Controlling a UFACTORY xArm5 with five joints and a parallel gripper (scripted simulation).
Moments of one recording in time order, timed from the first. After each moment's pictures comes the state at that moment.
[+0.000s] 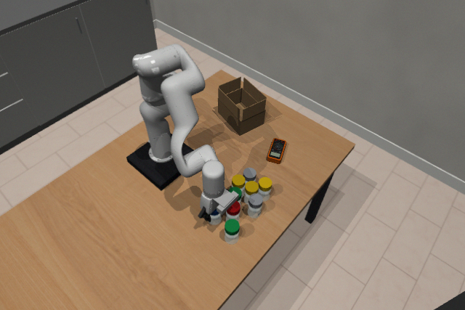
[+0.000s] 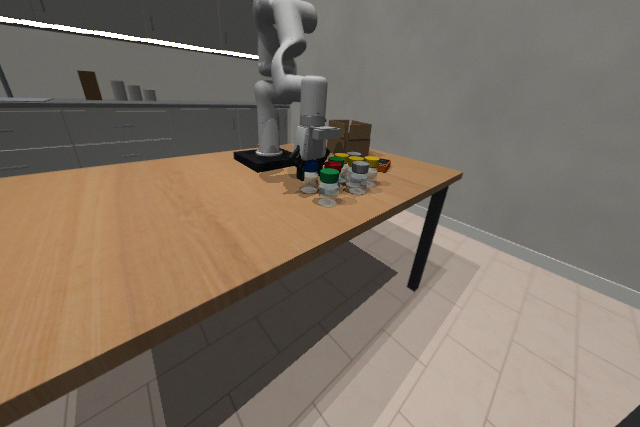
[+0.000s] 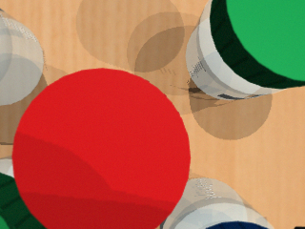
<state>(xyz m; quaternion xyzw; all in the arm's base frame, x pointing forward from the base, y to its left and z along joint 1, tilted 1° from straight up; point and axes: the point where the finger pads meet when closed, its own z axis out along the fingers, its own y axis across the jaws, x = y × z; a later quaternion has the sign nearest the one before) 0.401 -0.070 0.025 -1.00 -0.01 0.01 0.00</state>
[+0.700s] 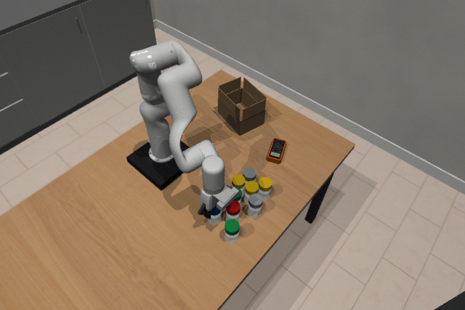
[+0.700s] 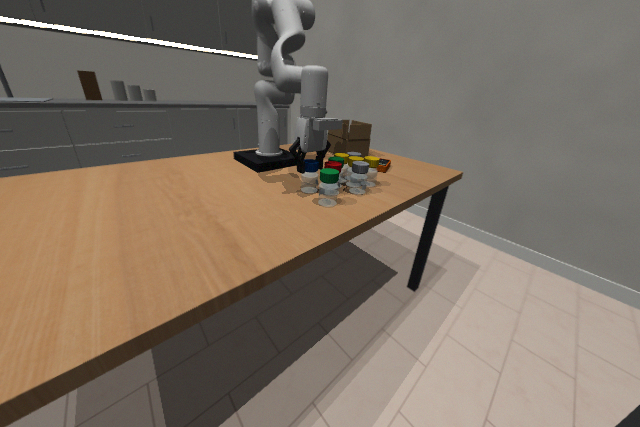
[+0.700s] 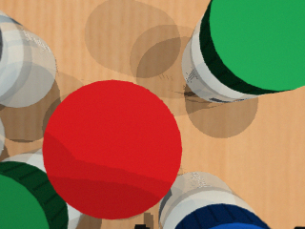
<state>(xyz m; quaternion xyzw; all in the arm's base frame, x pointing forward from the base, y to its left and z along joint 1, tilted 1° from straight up) 0.401 -0.070 0.050 -1.00 -0.01 0.01 0.00</state>
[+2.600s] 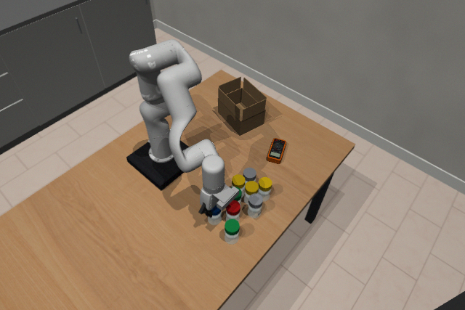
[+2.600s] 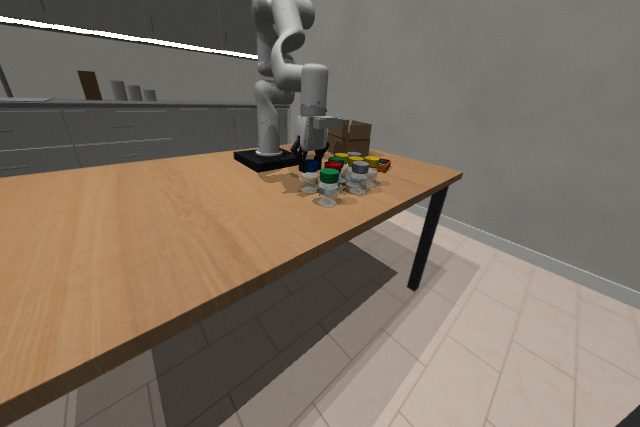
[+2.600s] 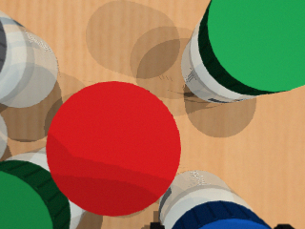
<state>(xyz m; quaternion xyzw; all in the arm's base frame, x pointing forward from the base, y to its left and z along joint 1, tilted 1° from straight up) 0.402 -0.070 0.054 -1.00 -0.01 0.01 0.00</state>
